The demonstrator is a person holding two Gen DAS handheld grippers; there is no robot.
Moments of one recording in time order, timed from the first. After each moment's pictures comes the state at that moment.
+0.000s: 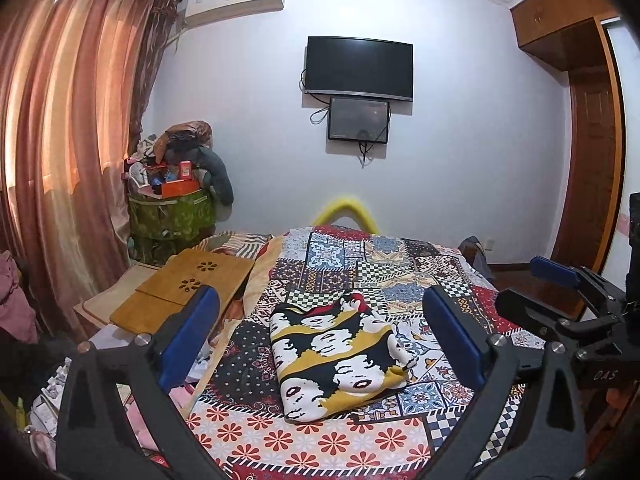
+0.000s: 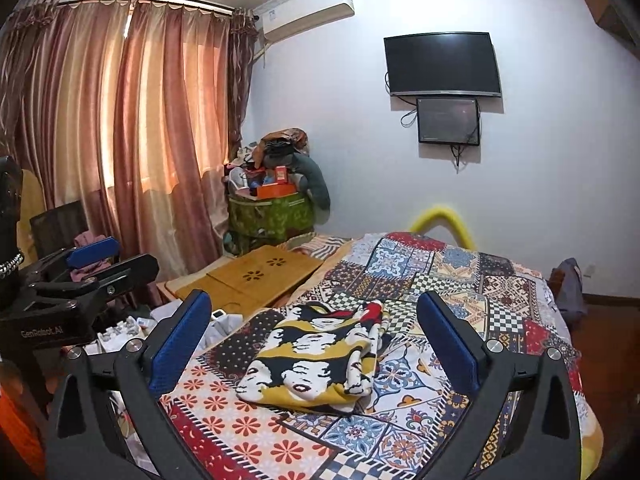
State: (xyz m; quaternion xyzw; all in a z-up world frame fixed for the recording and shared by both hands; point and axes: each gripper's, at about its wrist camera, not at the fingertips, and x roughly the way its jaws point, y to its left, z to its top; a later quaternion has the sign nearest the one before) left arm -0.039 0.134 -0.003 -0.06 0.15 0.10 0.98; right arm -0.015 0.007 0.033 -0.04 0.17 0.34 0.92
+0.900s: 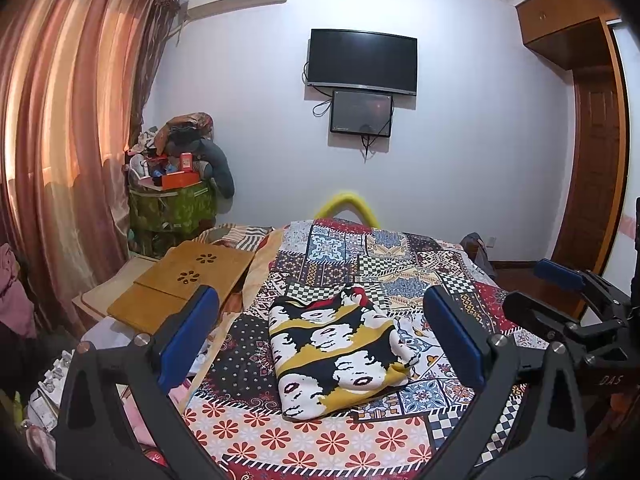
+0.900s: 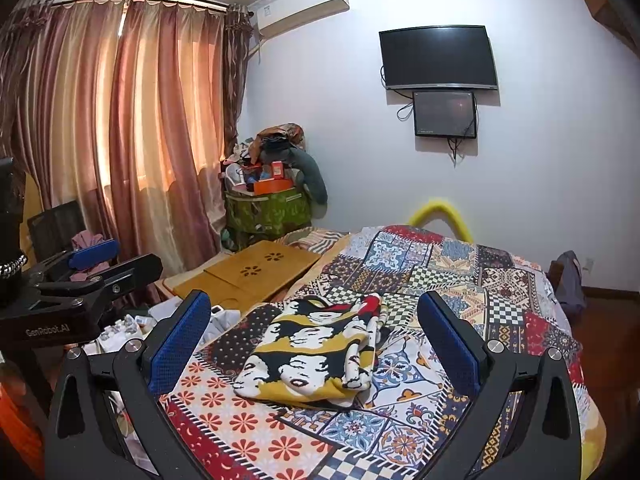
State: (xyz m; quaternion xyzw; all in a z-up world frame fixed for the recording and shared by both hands) left arm -0.031 0.141 -0.010 -0.07 0.16 0.10 0.98; right arm -0.014 0.007 0.031 -0.04 0.18 0.33 0.92
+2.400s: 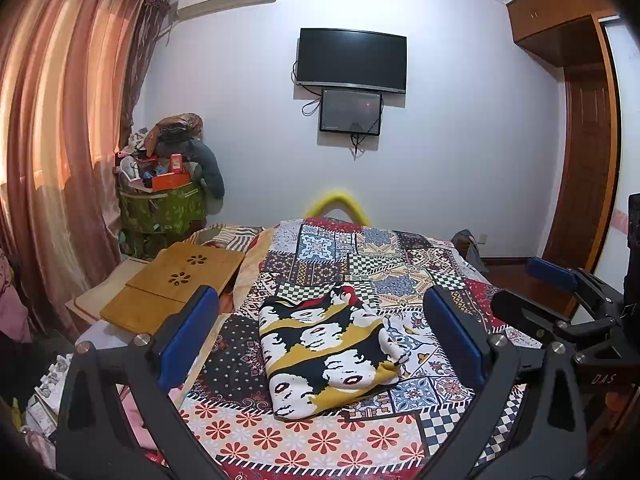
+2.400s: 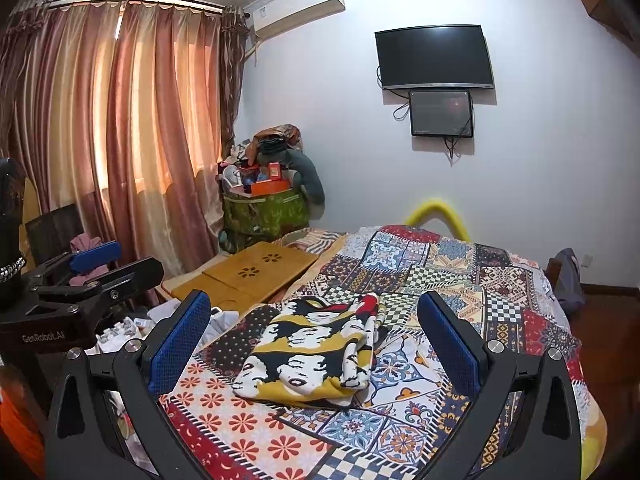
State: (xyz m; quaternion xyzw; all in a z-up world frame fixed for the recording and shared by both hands) left arm -0.028 0.138 -0.013 -0.06 0.17 0.08 0.98; right arm -0.018 0.010 0.035 -0.03 0.18 0.33 0.93
